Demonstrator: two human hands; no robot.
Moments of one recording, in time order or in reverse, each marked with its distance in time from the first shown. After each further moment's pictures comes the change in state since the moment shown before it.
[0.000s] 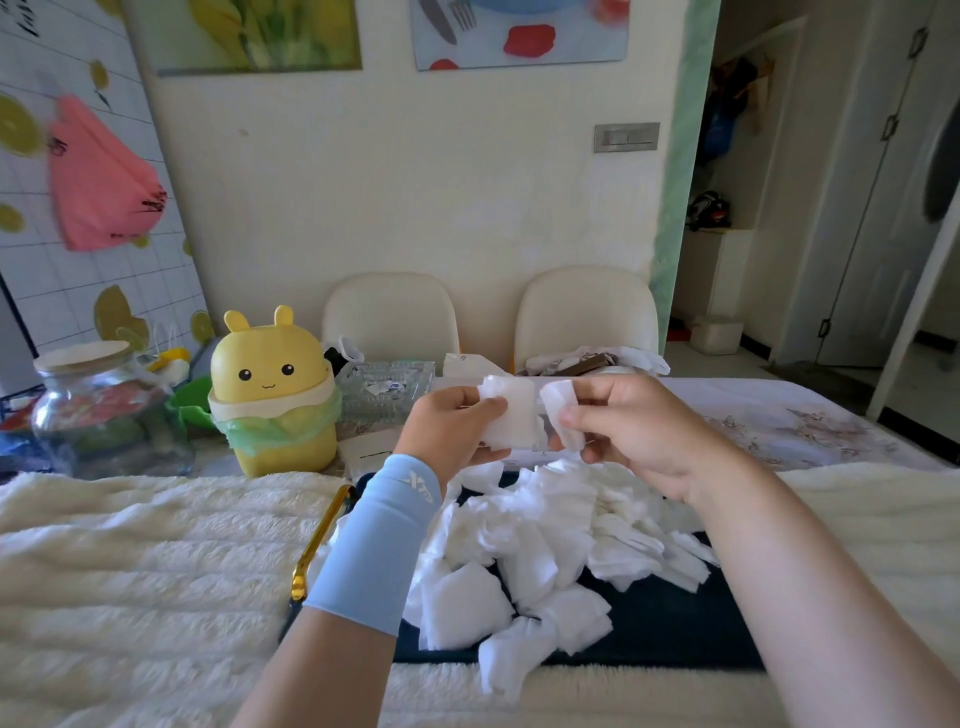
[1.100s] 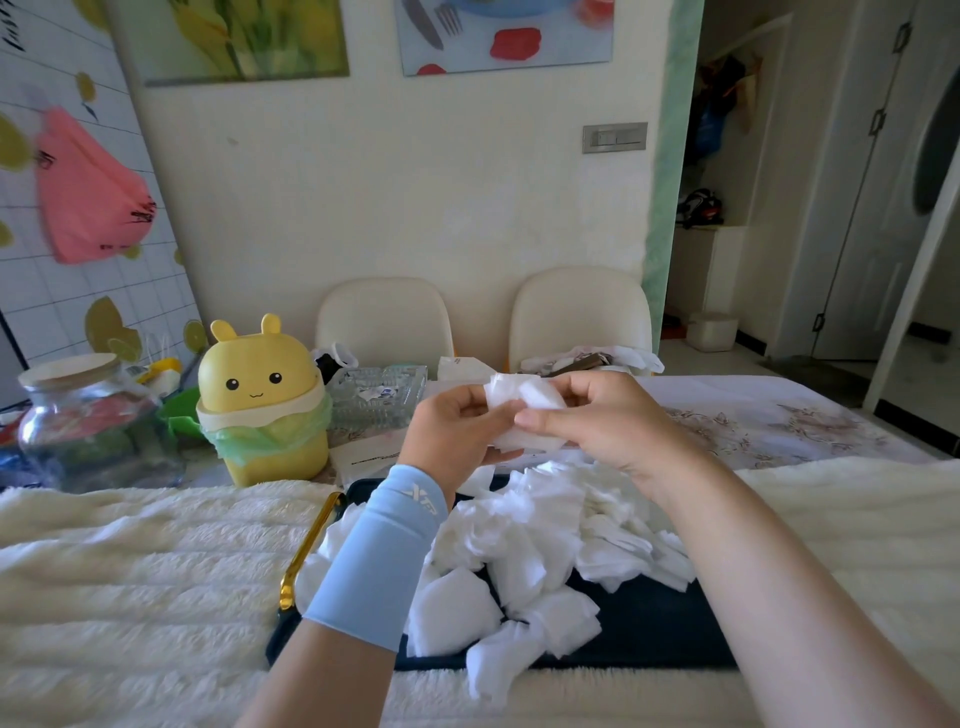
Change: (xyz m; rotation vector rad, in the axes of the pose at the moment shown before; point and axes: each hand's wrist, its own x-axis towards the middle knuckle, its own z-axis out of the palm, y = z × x) left_hand -0.012 0.002 0.016 -0.074 -0.079 0.098; right_hand -0.001 -0.004 0.008 -0.149 0.126 -0.055
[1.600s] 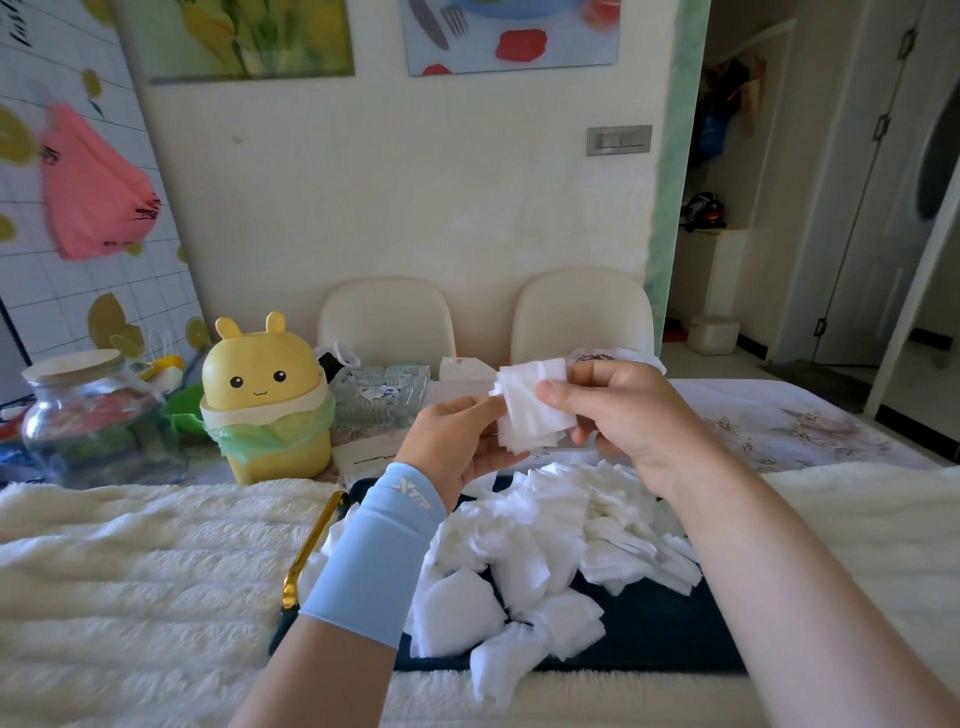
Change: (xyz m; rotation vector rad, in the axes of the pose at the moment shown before) left_hand 0.003 0.001 -0.006 -0.220 -0.039 -0.195; right_hand -0.003 -0.011 -0.003 0.160 0.083 0.069
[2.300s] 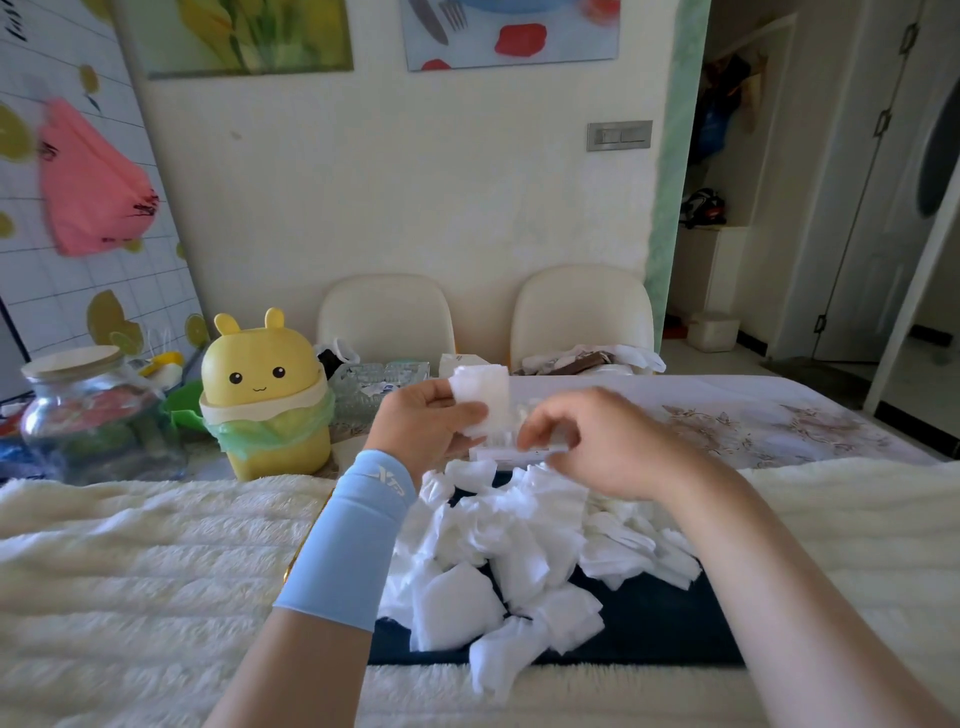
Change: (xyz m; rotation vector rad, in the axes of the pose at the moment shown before) left_hand 0.002 0.010 -0.019 0.196 0.153 0.118; right_hand 0.005 0.018 -0.001 -0.820 -0.218 -0.248
